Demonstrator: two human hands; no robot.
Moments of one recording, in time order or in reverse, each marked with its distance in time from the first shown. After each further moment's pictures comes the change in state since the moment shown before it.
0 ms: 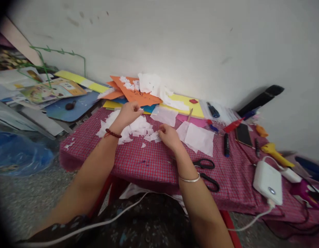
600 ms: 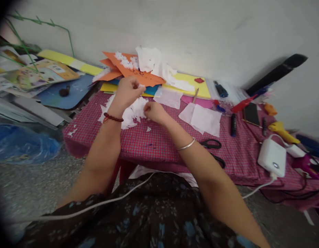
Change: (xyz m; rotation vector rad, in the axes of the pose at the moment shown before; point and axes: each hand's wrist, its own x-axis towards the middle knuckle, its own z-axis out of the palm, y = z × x) left_hand 0.004 0.003 -0.007 -0.039 0.039 0.050; right_hand 0.032 -0.060 0.043 0.254 -0.212 -0.021
